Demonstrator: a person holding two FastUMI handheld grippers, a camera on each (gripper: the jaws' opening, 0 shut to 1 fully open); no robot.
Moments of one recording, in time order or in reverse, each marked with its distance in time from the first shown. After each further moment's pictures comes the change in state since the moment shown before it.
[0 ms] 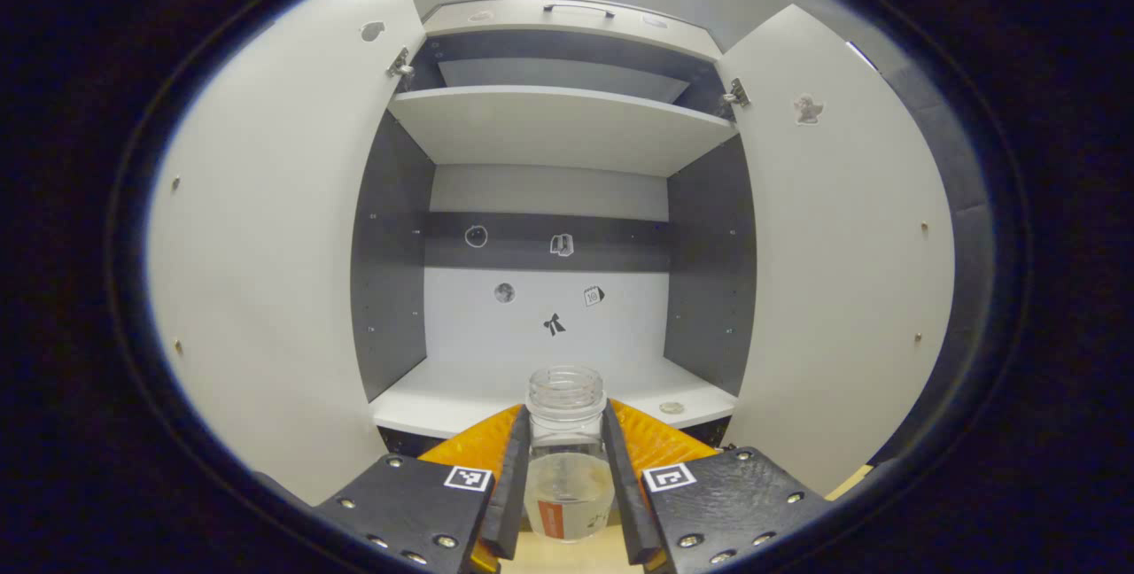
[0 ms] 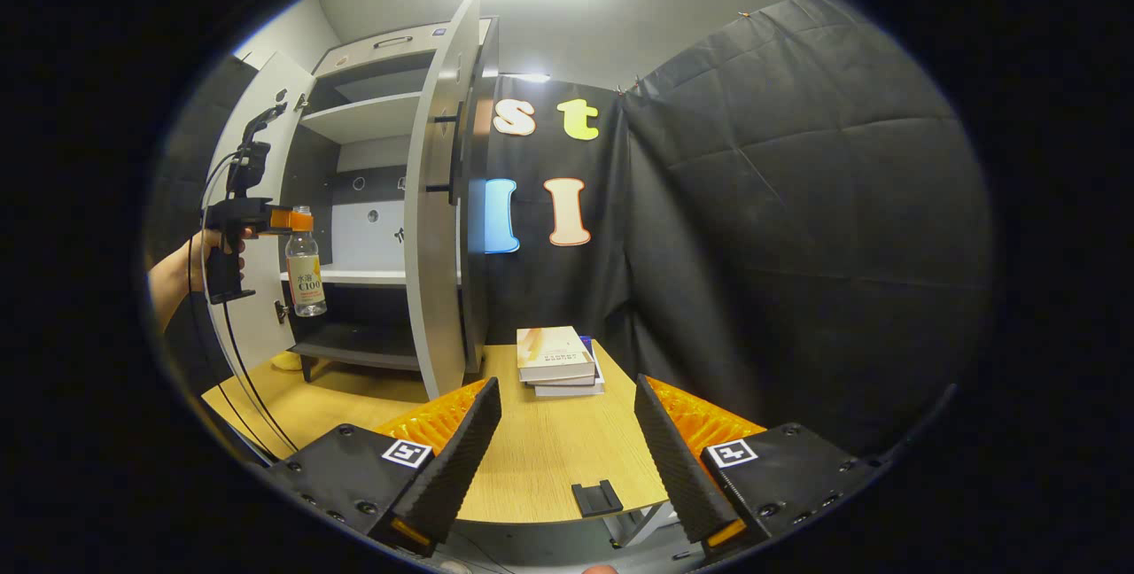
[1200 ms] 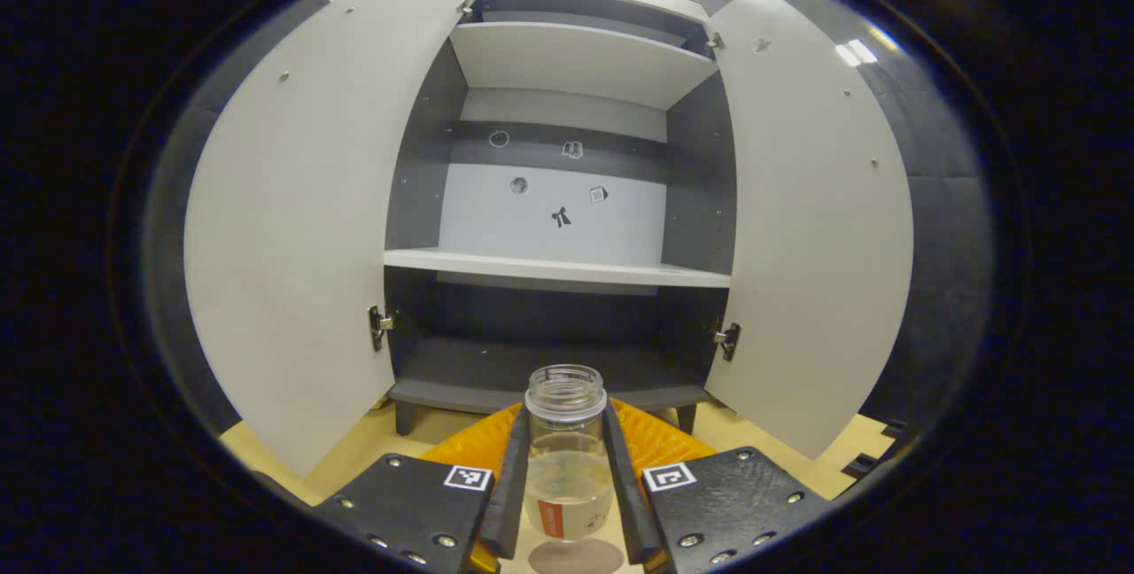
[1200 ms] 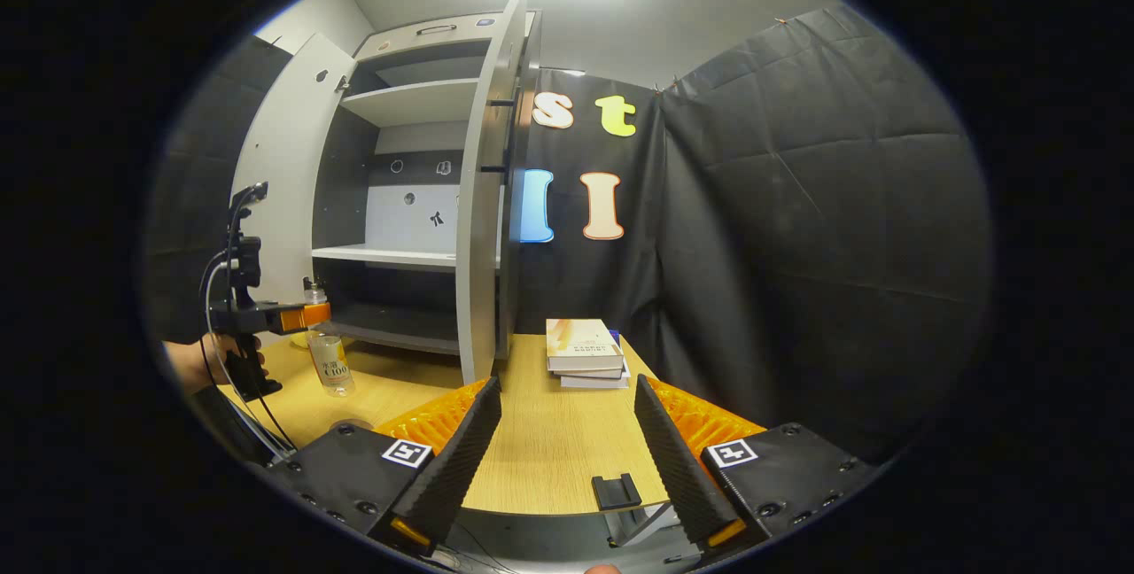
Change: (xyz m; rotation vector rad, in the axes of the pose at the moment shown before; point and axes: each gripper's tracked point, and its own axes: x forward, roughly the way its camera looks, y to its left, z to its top) left arm -0.076 0.003 -0.193 -0.049 0.119 -0.007; right arm -0.007 0.035 -0.011 -0.068 0.022 0.077
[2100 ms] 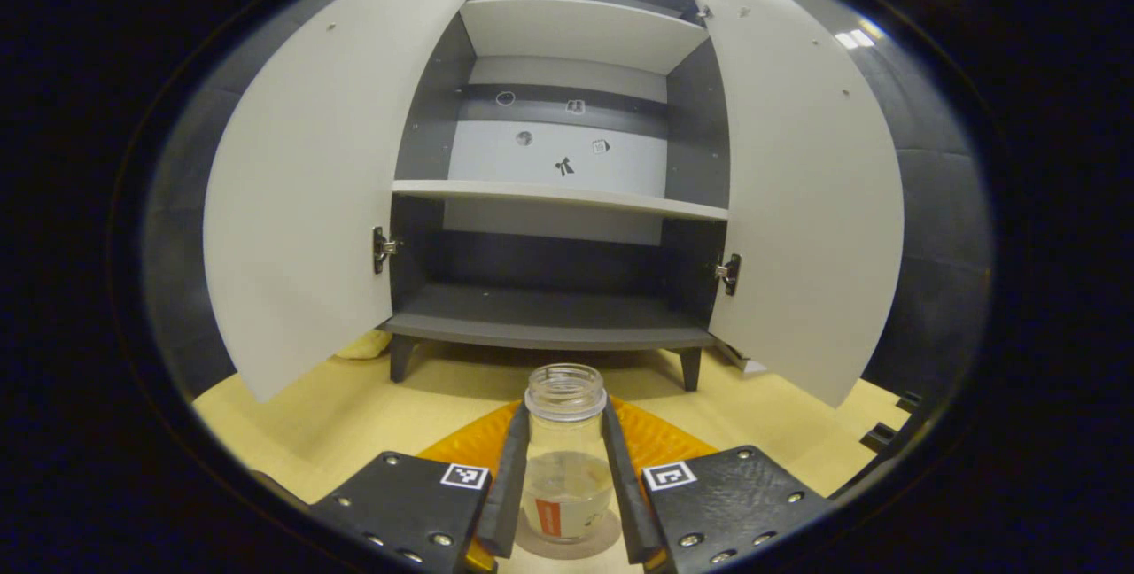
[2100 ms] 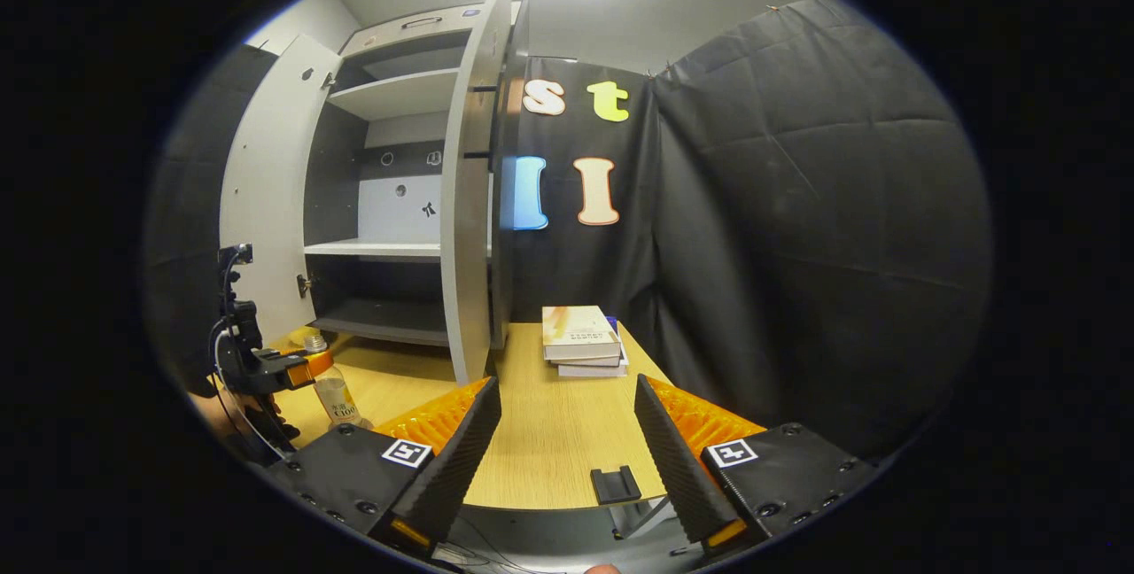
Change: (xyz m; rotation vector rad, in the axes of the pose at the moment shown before) left arm -0.020 -0.012 -0.076 -0.005 0.061 0.035; right arm 0.007 -0.010 -0.009 0.035 0.048 -0.003
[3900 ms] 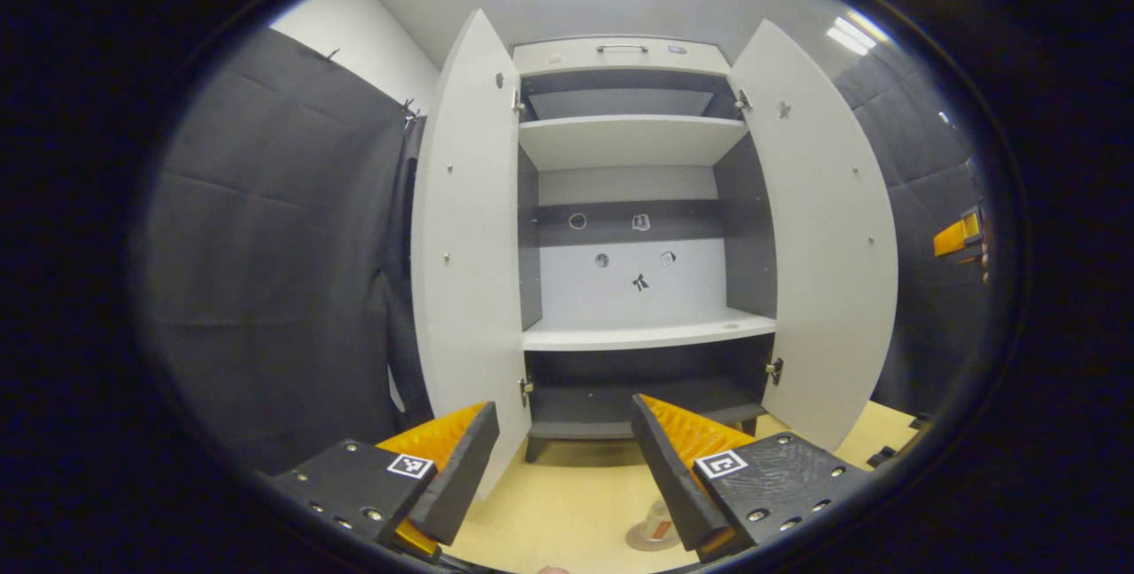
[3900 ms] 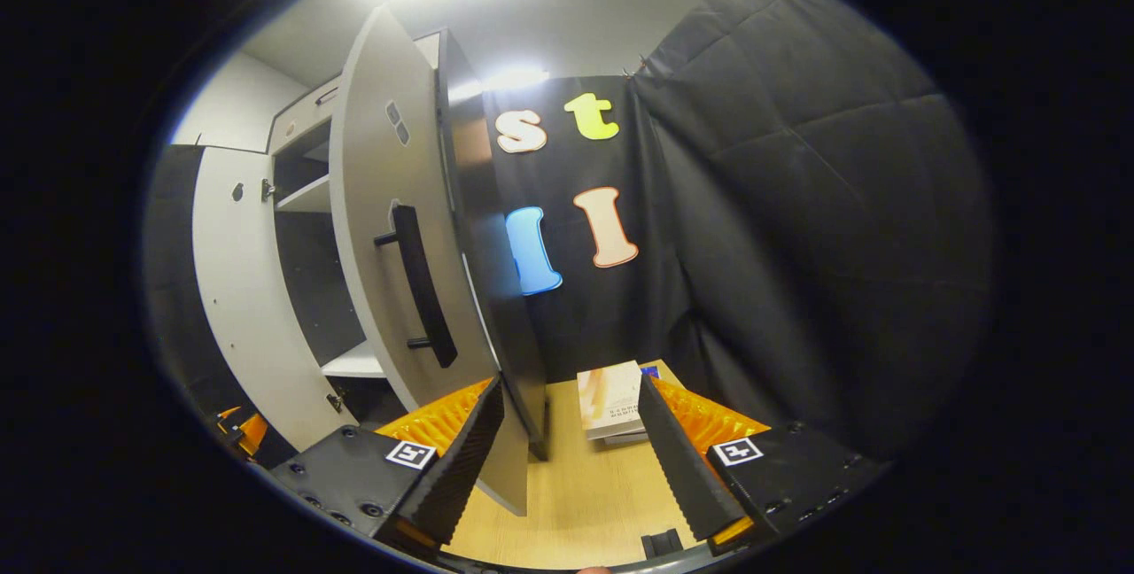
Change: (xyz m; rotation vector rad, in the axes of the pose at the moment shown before) left arm -0.142 0.091 0.195 0.113 -0.191 0.237; right arm 0.095 -0.018 0.170 0.235 -0.039 0.107
